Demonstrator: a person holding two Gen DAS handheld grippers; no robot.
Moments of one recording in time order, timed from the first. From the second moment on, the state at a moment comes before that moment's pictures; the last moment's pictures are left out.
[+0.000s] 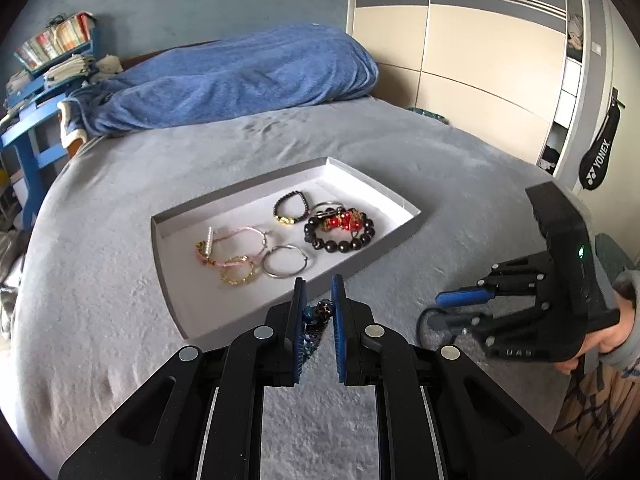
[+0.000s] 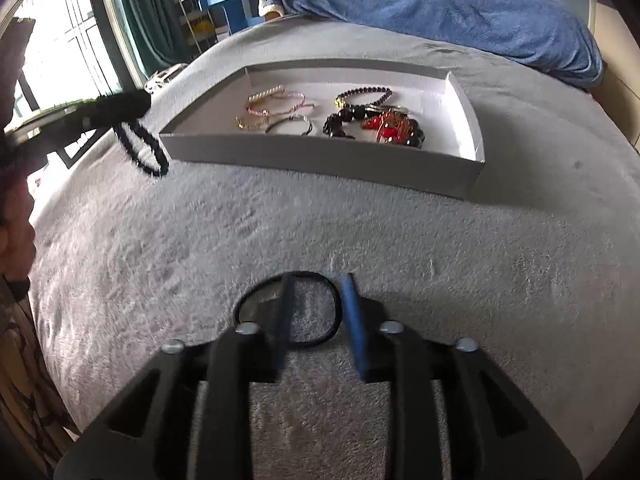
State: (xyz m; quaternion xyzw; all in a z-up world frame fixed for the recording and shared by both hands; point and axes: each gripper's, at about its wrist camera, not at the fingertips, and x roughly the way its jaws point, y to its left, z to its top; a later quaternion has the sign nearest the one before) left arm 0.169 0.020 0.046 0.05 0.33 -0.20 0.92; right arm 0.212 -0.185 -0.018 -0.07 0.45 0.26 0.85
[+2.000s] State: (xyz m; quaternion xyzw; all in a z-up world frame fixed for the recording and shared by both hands) left arm 0.287 0.037 -0.015 0.05 0.44 -0.12 0.89; right arm 0.355 -0.117 0.001 -0.07 0.43 0.25 0.86
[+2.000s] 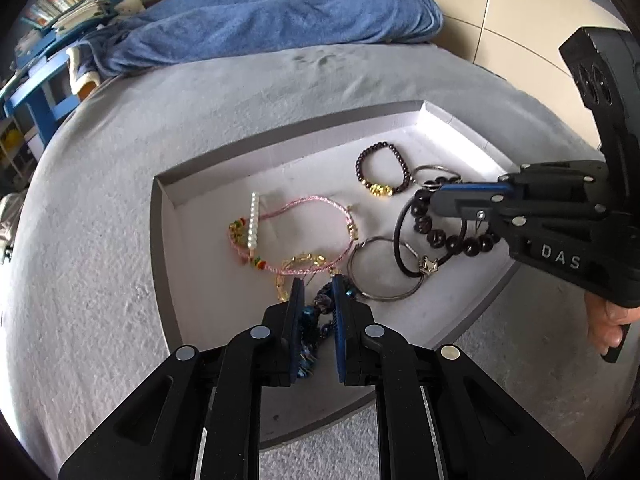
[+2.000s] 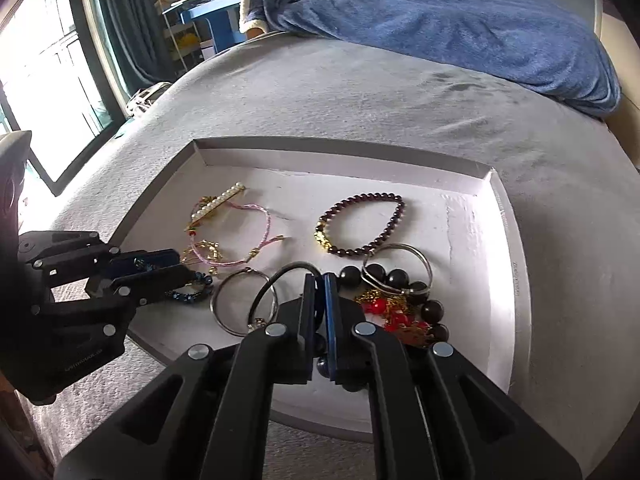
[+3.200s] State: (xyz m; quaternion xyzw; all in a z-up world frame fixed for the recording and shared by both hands) left arm 0.212 0.043 0.024 0.01 0.31 -0.01 0.95; right arm 0.293 -0.192 0.036 0.00 0.32 0.19 0.93
